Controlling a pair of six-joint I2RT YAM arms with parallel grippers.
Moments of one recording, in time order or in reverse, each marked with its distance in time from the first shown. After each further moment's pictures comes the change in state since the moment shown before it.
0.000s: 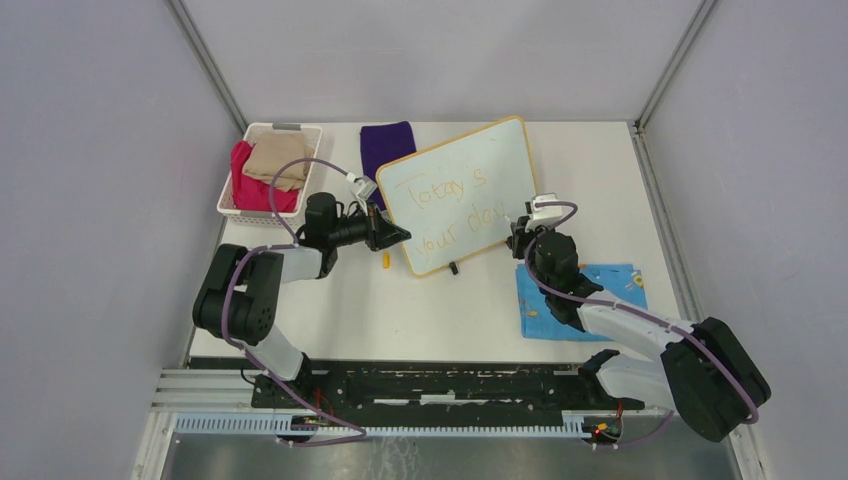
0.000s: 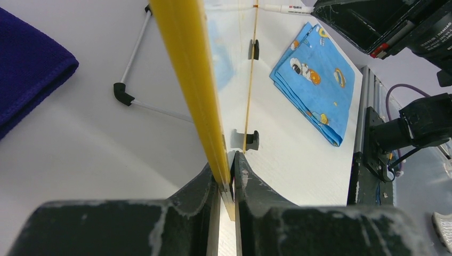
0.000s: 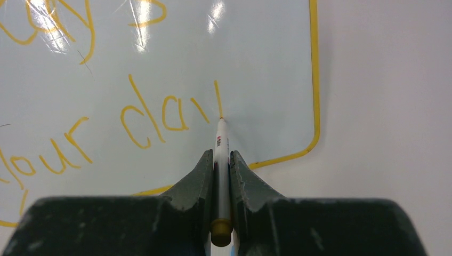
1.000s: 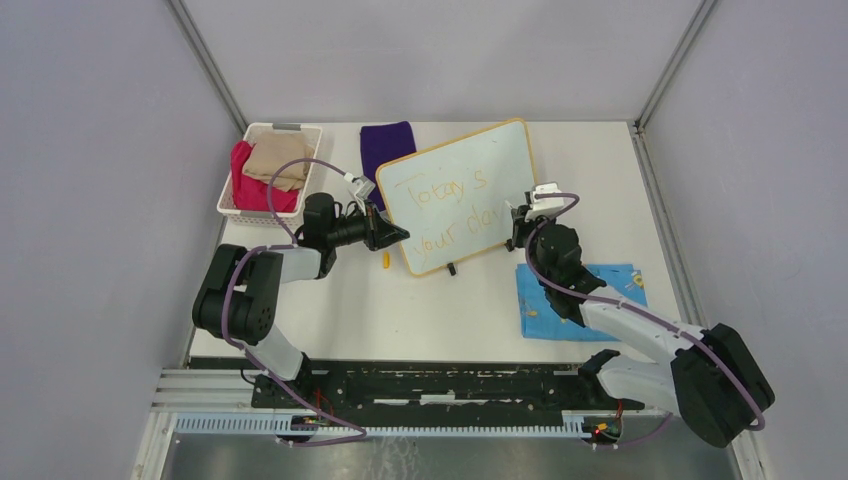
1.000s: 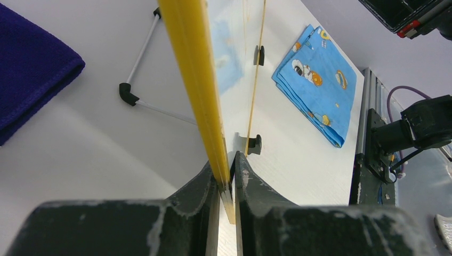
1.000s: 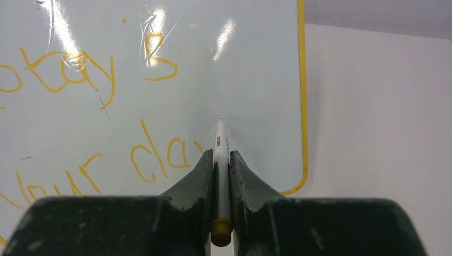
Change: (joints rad) left arm 0.009 0.000 -0.006 0.014 0.002 -0.003; right arm 0.014 -0.043 0.066 -0.027 0.039 -0.062
